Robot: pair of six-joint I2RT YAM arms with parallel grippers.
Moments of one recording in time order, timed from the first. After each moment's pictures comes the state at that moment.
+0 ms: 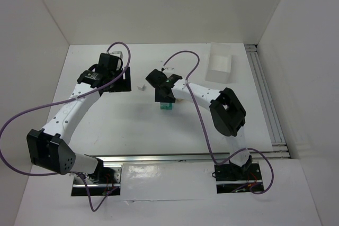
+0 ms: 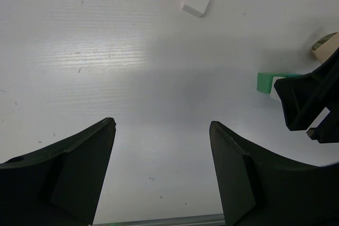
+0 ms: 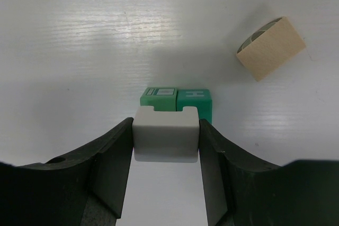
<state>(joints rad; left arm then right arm) -0.28 1.38 1.30 -0.79 -0.12 -0.30 0.82 2.04 1.64 -0.72 0.39 0.80</state>
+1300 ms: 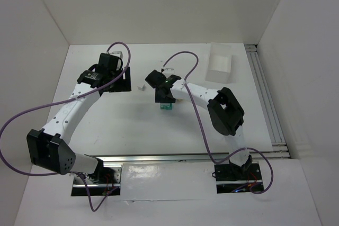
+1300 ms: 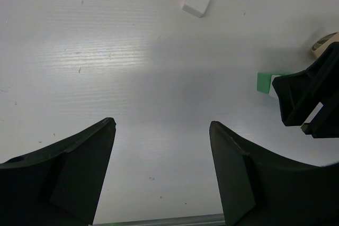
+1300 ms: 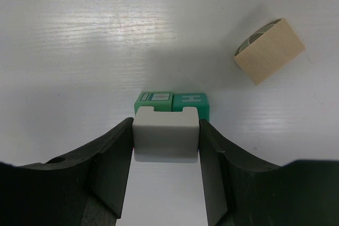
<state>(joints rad) -0.28 1.38 1.30 -0.79 -0.12 -0.30 0.82 2.06 1.64 -0.72 0.41 0.80</state>
